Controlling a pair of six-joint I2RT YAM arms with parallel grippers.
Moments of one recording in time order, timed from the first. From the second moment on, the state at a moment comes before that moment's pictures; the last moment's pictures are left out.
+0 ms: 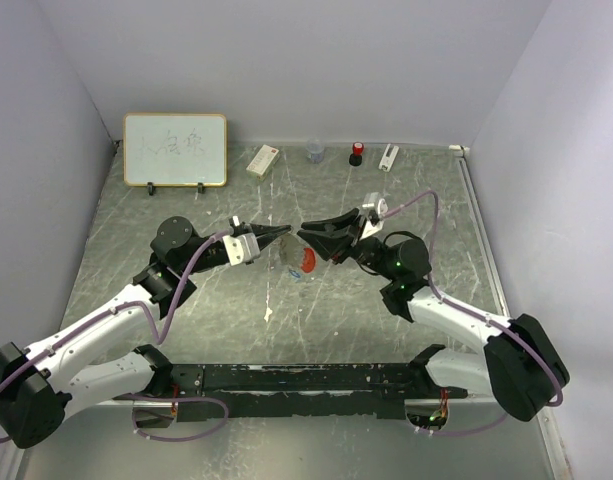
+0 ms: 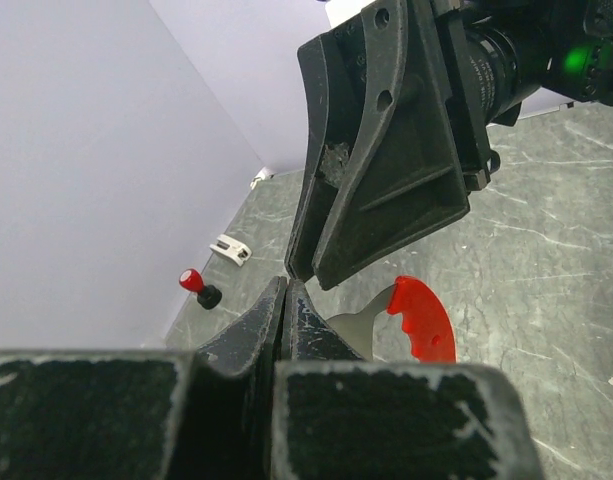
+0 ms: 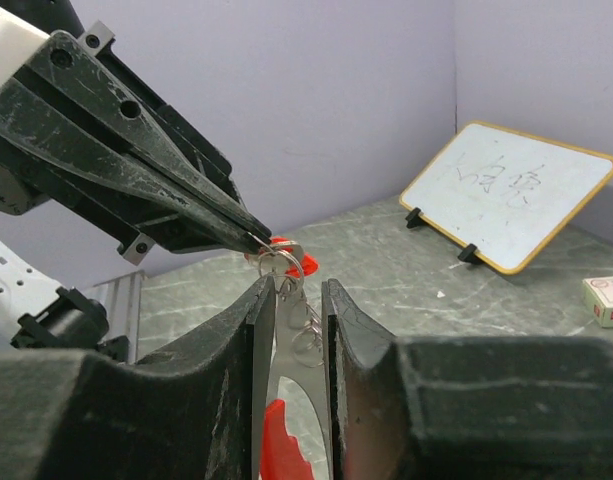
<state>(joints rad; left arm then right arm) -0.69 1.00 0.69 0.46 0.59 0.44 0.60 1.15 0.48 1.08 -0.51 0.37</state>
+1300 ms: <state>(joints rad) -0.69 1.03 0.69 0.52 0.63 0.41 0.59 1.32 0.49 1.31 -0.59 0.54</state>
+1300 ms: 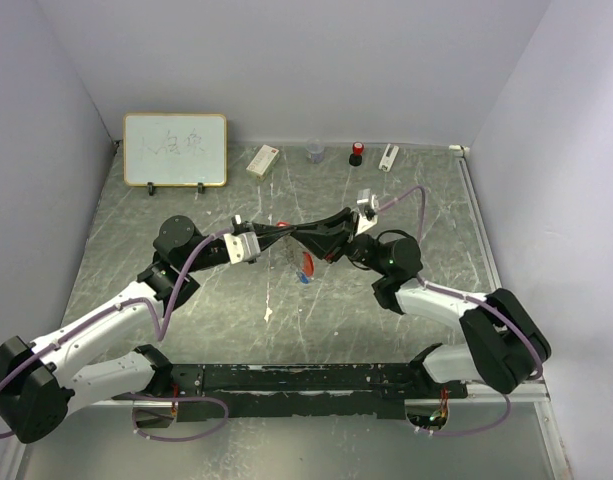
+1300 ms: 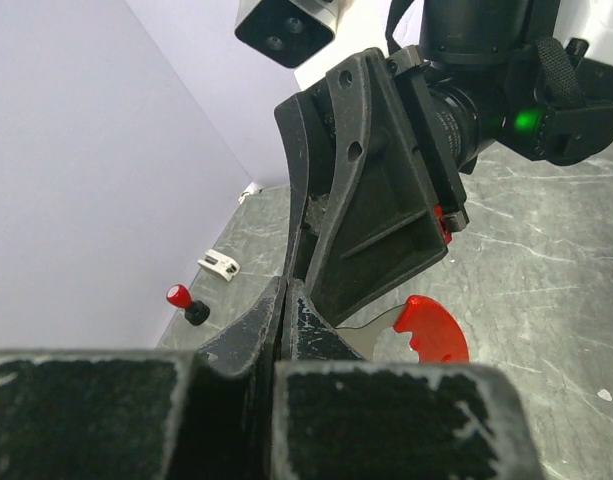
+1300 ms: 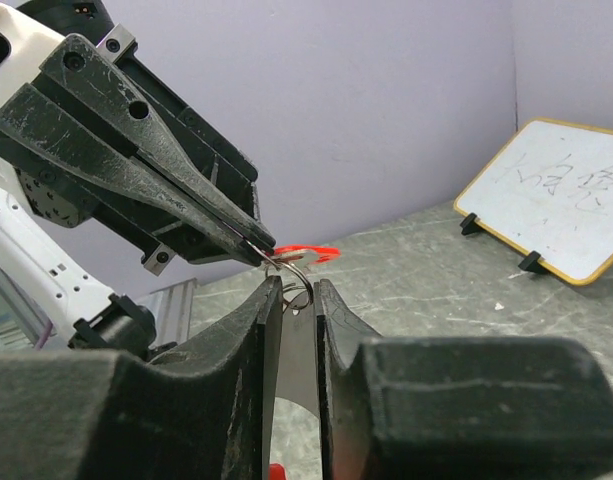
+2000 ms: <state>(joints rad) -0.69 1.05 0.69 0.55 0.63 0.40 0.59 1.36 0.50 1.37 -0.59 0.56</state>
